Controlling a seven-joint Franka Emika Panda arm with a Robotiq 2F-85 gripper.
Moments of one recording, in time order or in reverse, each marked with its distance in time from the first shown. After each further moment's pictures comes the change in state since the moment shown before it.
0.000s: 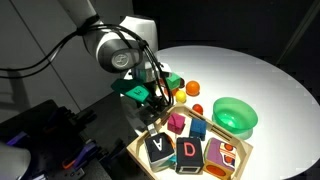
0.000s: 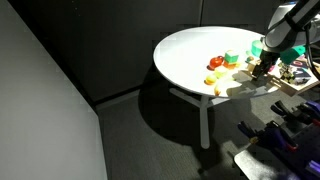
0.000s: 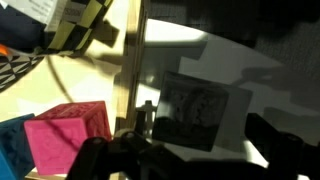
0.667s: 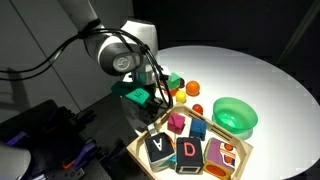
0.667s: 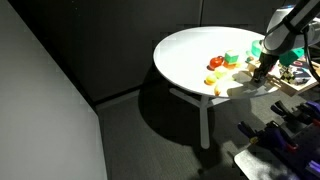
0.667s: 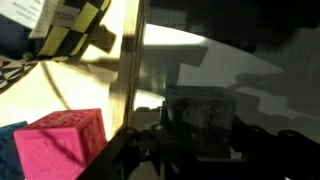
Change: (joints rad) arm 0.001 0.027 -0.001 0.008 -0.014 0.000 0.009
